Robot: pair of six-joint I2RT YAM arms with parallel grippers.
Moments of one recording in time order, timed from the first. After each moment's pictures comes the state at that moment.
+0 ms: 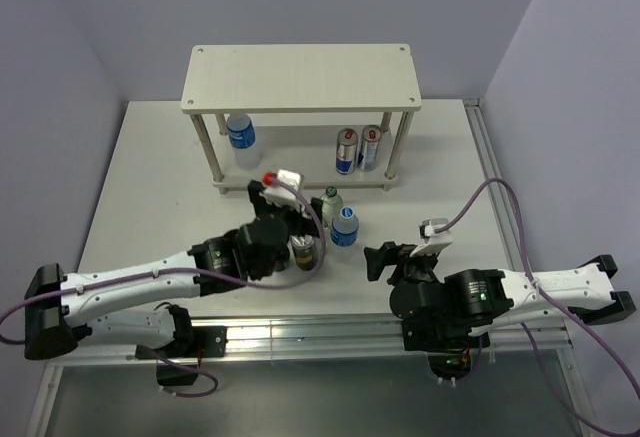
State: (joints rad) left arm -1.15 1.11 0.86 0.08 -0.84 -0.24; right arm 1.60 0.62 0.64 -0.86 1.18 1.12
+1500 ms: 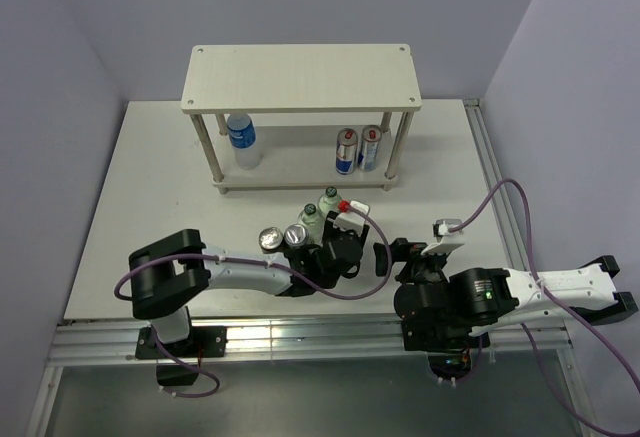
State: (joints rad) left arm -1.30 1.73 0.95 0.35 -0.81 -0.36; right arm 1.60 0.59 0.65 -1.05 1.24 1.32
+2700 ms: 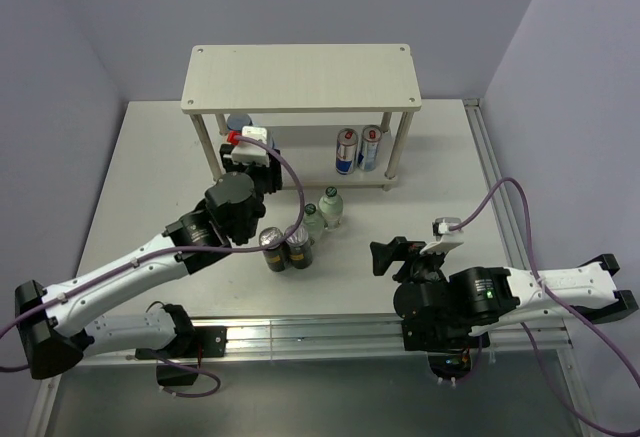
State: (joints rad) left arm -1.02 1.08 1.03 0.04 -0.90 -0.04; right arm 1.61 0.61 0.68 -1.02 1.23 1.32
